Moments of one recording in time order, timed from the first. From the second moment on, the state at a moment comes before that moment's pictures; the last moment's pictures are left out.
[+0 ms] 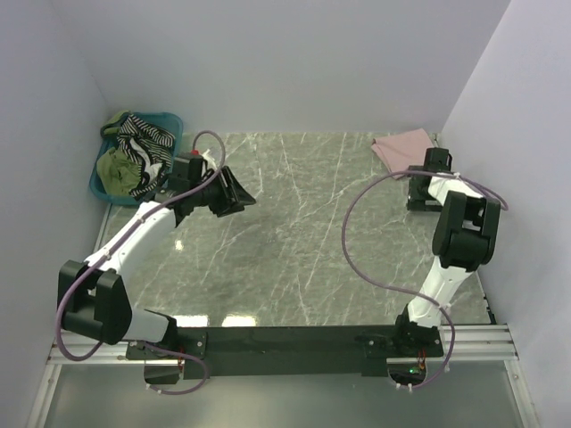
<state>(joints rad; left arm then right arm) -0.30 1.38 1.06 -0.37 0.46 -0.76 -0.24 1.92 1.29 -0.36 0.17 1.44</state>
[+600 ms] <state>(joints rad) -0.20 1.21 0.98 -0.38 0.27 -0.75 0.28 1.53 0.97 -0.33 0.19 0.93</state>
